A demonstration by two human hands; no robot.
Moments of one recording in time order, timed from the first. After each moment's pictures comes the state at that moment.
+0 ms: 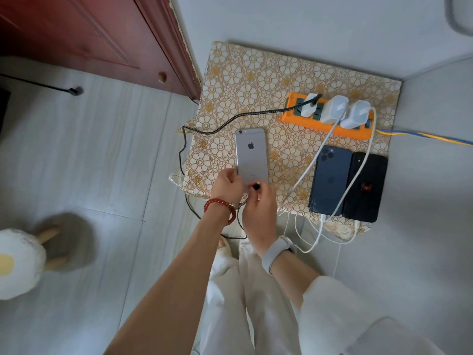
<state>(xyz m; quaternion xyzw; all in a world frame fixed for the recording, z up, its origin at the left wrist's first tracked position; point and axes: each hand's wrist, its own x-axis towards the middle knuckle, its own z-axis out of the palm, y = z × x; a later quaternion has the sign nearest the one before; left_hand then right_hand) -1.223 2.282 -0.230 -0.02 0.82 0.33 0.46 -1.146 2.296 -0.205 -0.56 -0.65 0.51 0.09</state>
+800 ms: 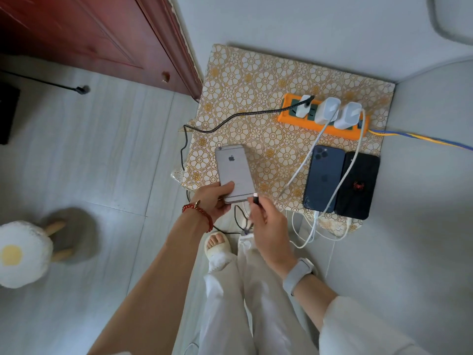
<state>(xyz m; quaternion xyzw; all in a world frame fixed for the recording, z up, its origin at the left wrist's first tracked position) -1.226 2.251 -0.202 -0.24 0.62 0.48 0.57 -1.099 2.297 -0.178 -0.48 -0.69 0.54 0.03</state>
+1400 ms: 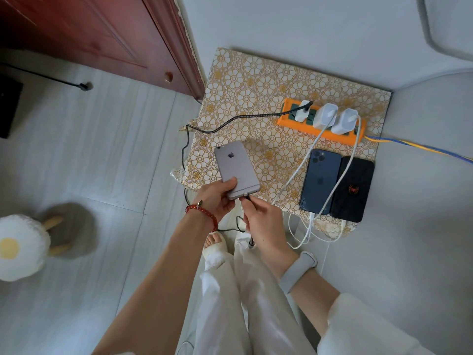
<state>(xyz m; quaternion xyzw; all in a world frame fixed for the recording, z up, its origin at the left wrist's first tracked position) -1.220 2.257 -0.187 -0.27 0.58 0.54 0.55 -1.118 2.303 -0.161 -0.56 -0.54 0.63 -0.02</state>
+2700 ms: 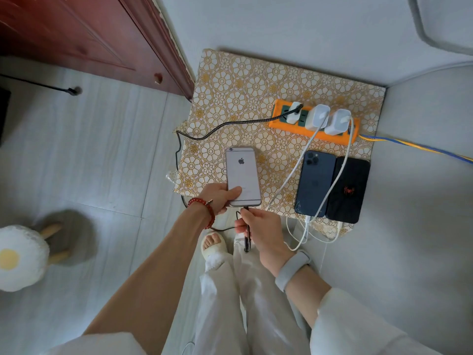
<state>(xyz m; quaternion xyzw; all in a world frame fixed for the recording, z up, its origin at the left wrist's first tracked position) -1.229 2.276 -0.212 -0.06 0.72 0.32 0.62 -1.114 2.316 -0.178 -0.64 -0.38 0.66 -0.07</state>
